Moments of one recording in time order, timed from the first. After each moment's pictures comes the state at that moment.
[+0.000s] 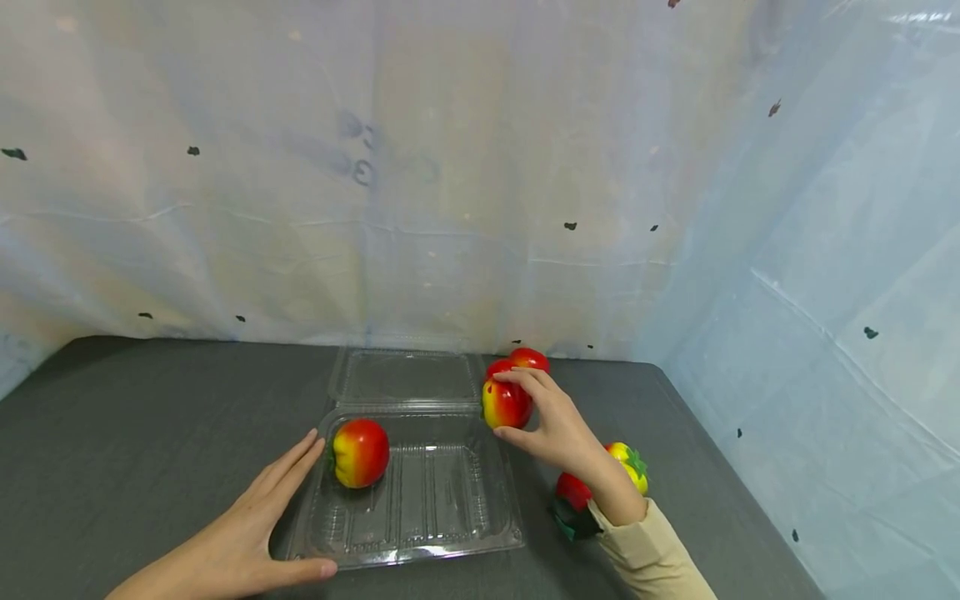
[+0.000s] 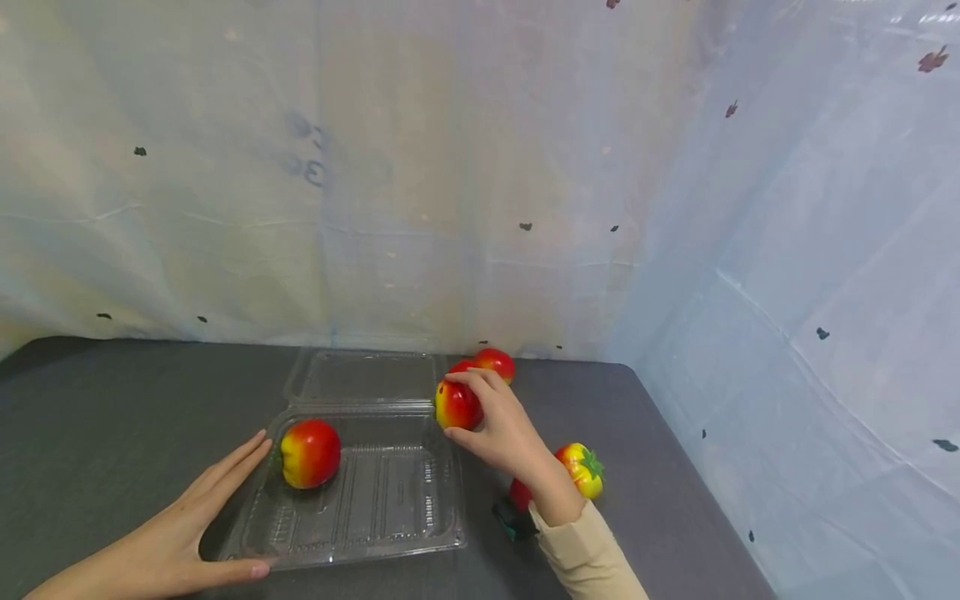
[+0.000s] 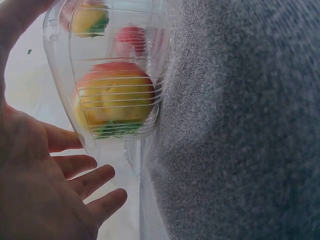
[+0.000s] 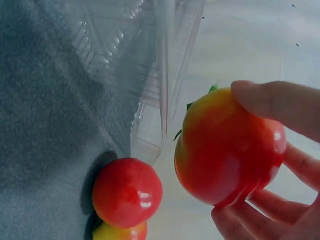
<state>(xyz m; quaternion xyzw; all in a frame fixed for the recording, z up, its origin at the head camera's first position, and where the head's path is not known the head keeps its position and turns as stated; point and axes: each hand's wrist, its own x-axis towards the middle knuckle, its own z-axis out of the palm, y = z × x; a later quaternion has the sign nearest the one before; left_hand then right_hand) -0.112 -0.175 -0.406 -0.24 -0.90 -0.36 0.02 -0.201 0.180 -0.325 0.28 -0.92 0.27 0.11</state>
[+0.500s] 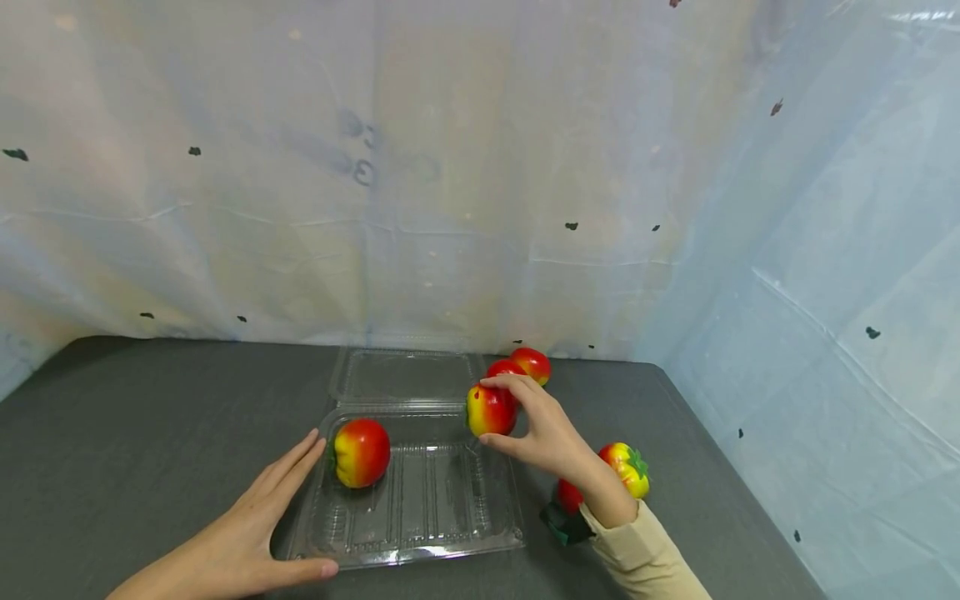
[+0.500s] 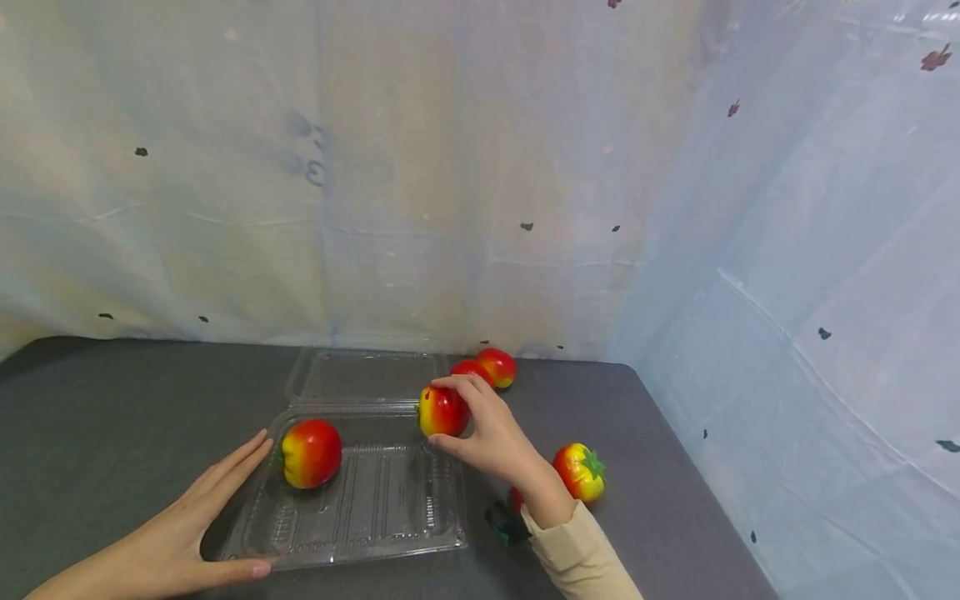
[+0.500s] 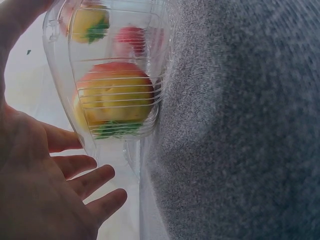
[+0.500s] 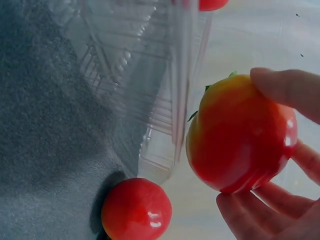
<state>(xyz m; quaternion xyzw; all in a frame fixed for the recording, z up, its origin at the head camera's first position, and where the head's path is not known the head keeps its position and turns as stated) -0.112 -0.175 -0.405 -0.23 -0.90 -0.36 0.02 -0.202 0.171 -0.331 0.31 -0.90 0.30 0.09</state>
